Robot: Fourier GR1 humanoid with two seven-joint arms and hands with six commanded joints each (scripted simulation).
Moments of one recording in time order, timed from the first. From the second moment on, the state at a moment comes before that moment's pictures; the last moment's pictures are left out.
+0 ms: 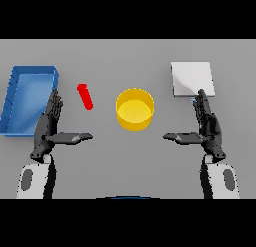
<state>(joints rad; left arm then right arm) 0.00 0.00 0.00 -1.57 0.00 0.00 0.00 0.00 0.00 0.00 -1.57 0.00 0.00 0.00</state>
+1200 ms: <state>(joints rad) -0.14 0.04 -0.07 -1.43 -0.15 -0.01 0.05 0.09 -0.05 0.12 -1.70 0.21 -0.03 -0.08</state>
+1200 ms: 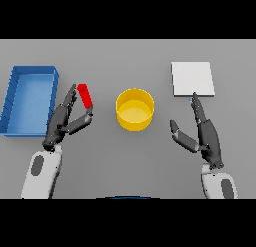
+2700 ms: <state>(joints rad) -0.51 -0.03 0.06 -0.91 -0.19 0.11 -0.16 0.09 -0.06 0.11 -1.71 0.19 -0.02 -0.09</state>
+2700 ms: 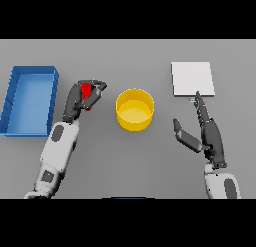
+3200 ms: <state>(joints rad) -0.53 0.01 0.02 -1.04 -0.16 0.15 -0.15 0.08 -0.06 0.12 -1.69 0.21 -0.03 -0.10</state>
